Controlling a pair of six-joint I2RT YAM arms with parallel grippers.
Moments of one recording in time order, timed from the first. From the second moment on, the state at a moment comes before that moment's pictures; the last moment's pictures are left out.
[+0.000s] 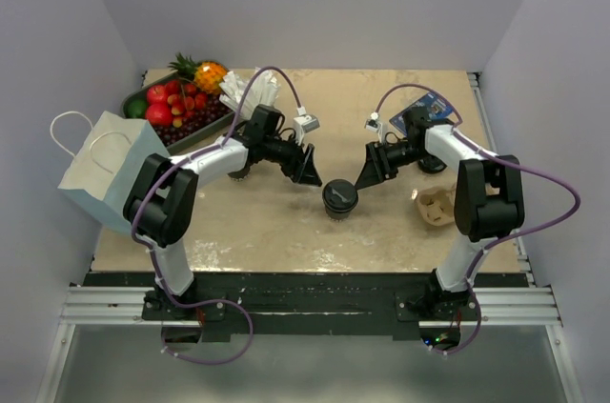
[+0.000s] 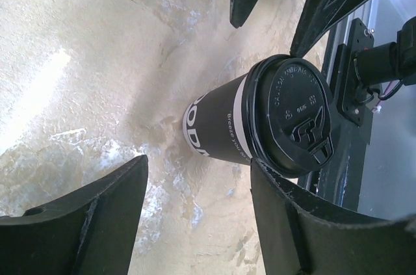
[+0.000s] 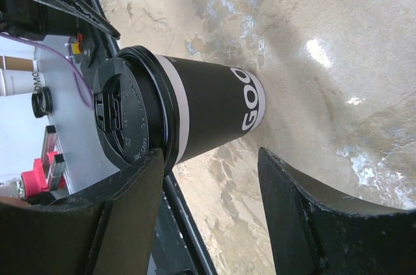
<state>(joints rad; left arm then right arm) -0.49 1.83 1.21 -0.18 0.86 0.00 0.12 1.80 1.23 -0.85 -0.99 -0.38</state>
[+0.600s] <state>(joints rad) -0.49 1.83 1.20 -0.18 0.90 0.00 0.12 1.79 1.21 -0.85 -0.99 -0.37</state>
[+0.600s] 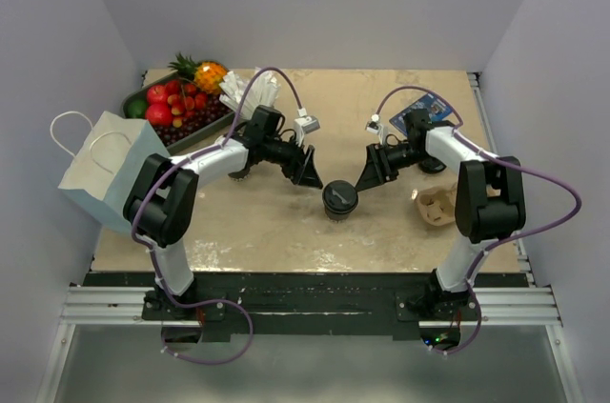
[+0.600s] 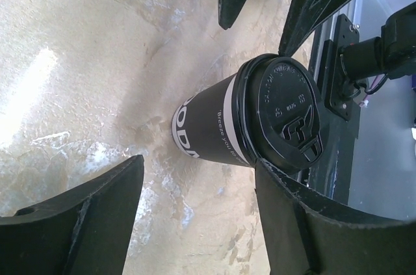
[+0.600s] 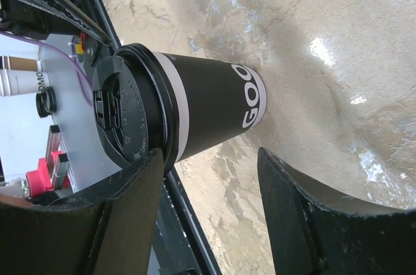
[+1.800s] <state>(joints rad) -0.54 1.86 1.23 -0.21 0.84 -0.02 0.11 1.79 1.18 -0.83 -0.98 -0.26</state>
